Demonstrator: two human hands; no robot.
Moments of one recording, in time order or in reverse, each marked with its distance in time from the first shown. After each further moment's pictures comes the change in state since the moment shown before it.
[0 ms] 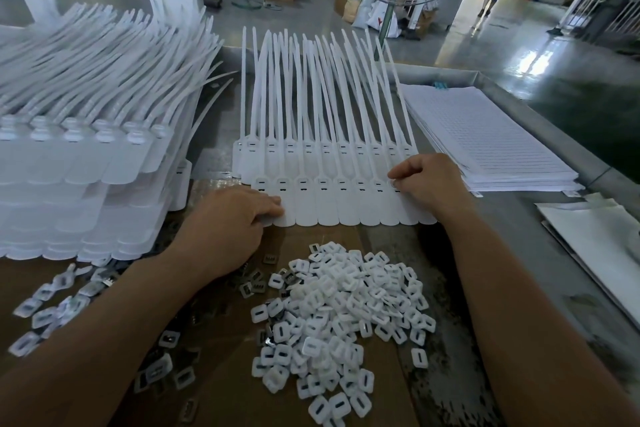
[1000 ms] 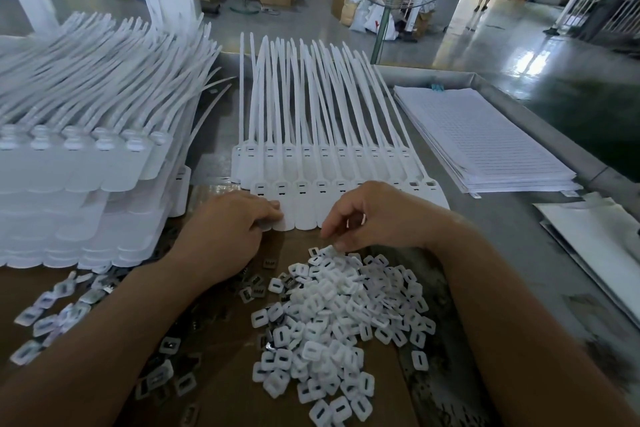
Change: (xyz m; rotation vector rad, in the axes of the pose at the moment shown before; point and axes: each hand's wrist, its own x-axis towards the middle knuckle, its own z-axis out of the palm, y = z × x) left_hand 0.003 -0.004 0.003 -0.019 0.034 0.002; right_hand -0.054 -0.061 0.005 -0.059 -0.742 -0.441
